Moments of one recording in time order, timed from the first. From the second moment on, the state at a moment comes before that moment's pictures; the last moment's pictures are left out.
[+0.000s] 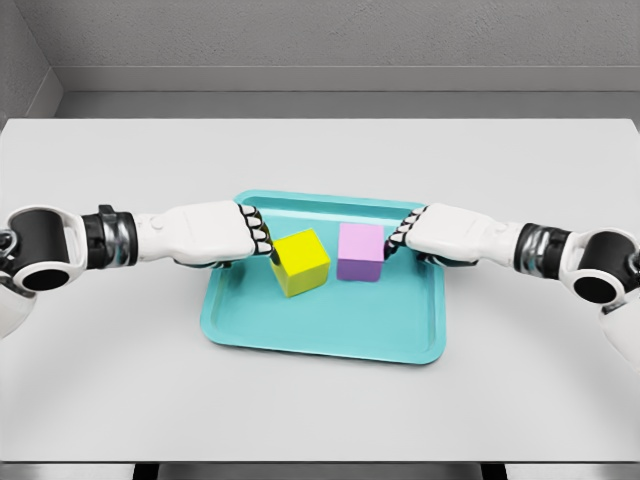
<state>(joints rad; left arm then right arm) -0.57 0.68 -0.63 -1.66 -0.65 -0.61 -0.55 -0.42 -0.57 0.43 -1.52 0.65 -0.61 0.58</state>
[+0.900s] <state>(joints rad) -0.55 0.72 -0.63 -1.63 -0.64 -0.61 -0.55 -0.51 -0.49 0.45 -1.40 0.70 -0.61 0.58</state>
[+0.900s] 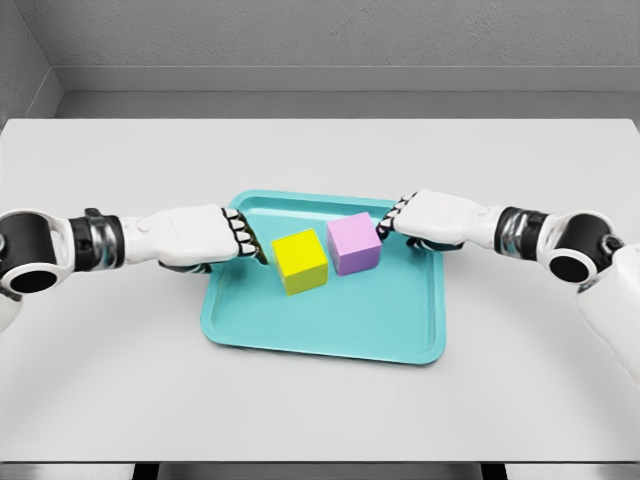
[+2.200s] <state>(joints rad) -0.56 0.95 -0.49 -1.50 -0.49 -0.61 -0.55 -0.46 -0.65 0.27 -1.51 0.64 -0.61 0.58</state>
